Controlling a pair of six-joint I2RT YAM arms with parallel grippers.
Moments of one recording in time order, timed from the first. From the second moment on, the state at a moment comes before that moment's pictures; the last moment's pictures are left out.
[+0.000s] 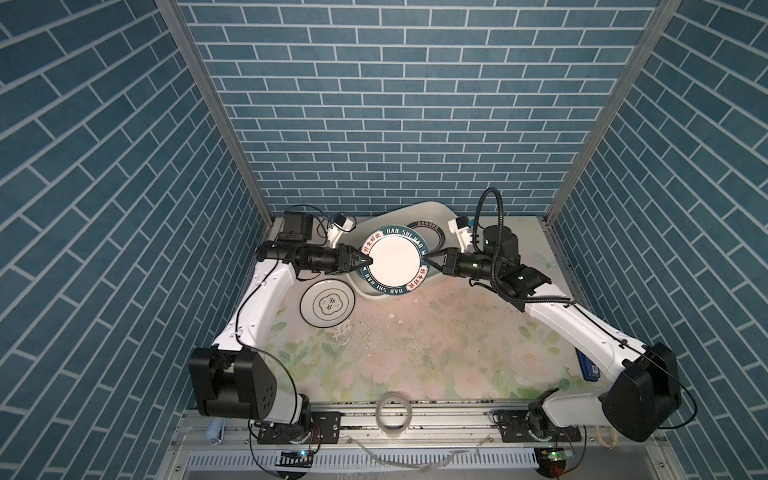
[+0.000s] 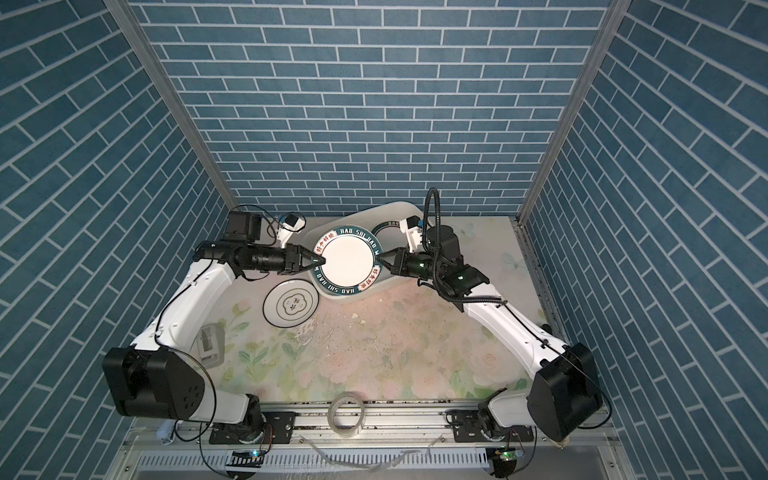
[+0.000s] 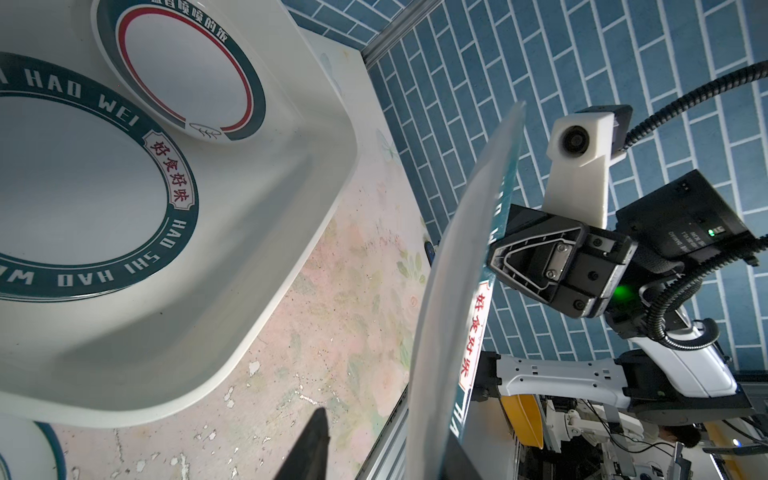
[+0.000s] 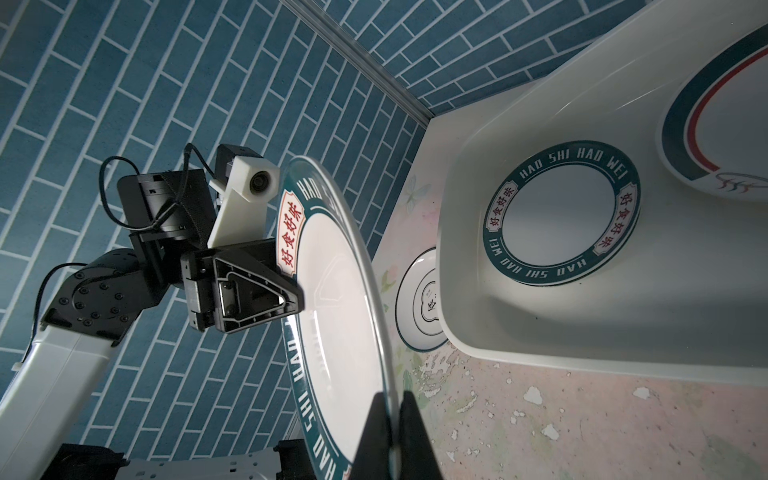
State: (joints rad) left arm -0.09 1.45 1.37 -0.83 1.01 -0.17; right arm 0.58 1.36 1.12 -0.10 -0.58 0.73
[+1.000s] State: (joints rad) left arm -0.09 1.45 1.37 -0.82 1.02 -0.21; right arm 0.57 1.36 1.16 -0.17 -0.54 0.67
